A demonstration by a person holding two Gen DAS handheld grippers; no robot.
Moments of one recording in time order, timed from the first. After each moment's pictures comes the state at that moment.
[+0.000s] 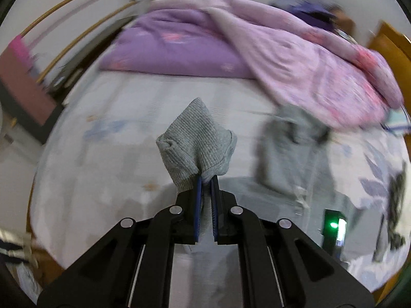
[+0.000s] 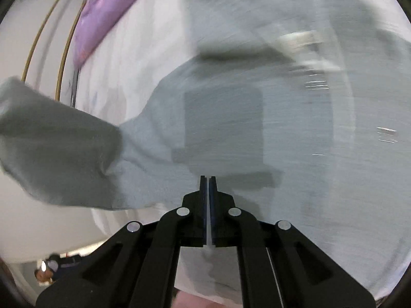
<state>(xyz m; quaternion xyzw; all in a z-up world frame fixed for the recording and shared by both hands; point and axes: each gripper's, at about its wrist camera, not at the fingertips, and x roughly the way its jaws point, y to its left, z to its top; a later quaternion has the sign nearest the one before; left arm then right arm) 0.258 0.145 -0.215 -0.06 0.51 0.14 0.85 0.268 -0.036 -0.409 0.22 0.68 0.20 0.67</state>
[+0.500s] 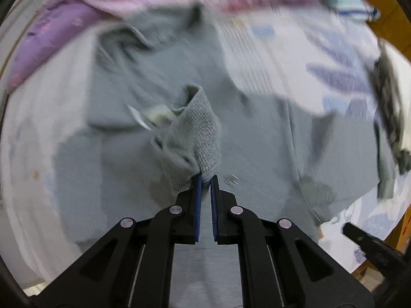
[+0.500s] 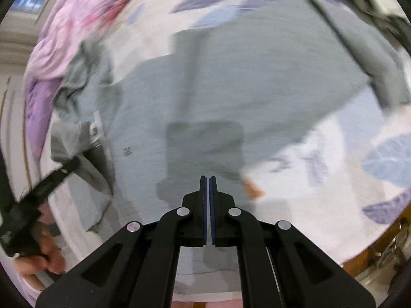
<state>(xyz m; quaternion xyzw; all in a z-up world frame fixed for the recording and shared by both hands) 0.287 -0.113 -0.414 0.04 0.65 -0.02 0.76 0.177 -0.336 -0.400 0.31 0.65 -0.03 0.69</state>
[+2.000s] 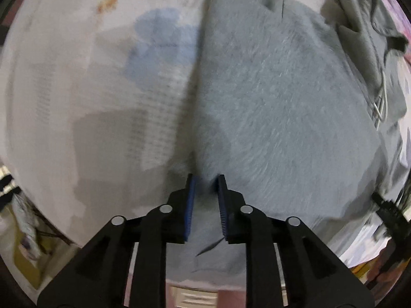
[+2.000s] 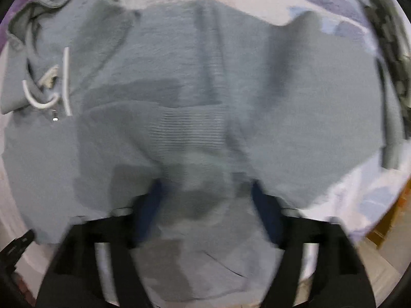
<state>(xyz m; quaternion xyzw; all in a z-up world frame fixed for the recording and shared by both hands) 0.209 0.220 -0.456 -0.18 0.76 0.16 0.61 0.262 -0.193 -0.455 0.07 0.74 -0.08 0.66</state>
